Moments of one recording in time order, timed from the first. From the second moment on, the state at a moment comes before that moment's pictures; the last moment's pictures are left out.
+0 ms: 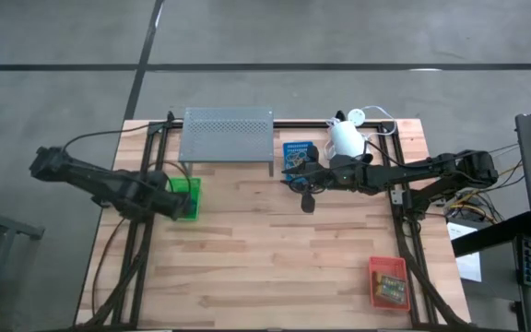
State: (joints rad) left arm -0.29 0.97 0.80 -1.41 -0.24 -1.81; right arm -0.09 1.36 0.70 0.44 0.08 -0.08
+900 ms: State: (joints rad) left arm 0.29 1.01 0.74 -1.27 -0.10 -1.13; right arm -0.09 1.36 0.70 0.44 0.08 -0.08
